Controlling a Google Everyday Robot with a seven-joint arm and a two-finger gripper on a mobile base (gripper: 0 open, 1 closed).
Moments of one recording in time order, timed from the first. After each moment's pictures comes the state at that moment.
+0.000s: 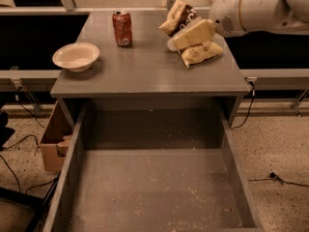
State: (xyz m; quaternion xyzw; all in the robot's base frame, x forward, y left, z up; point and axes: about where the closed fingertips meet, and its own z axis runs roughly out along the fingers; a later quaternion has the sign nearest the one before) arm 0.646 -0.103 1.011 -0.44 0.71 0.12 0.54
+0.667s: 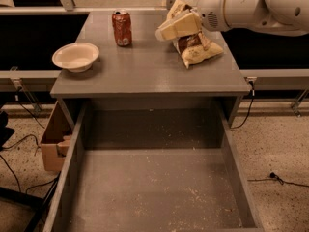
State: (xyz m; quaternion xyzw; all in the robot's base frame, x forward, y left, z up) arm 0.677 -0.080 1.025 -0.41 0.69 0.12 0.58
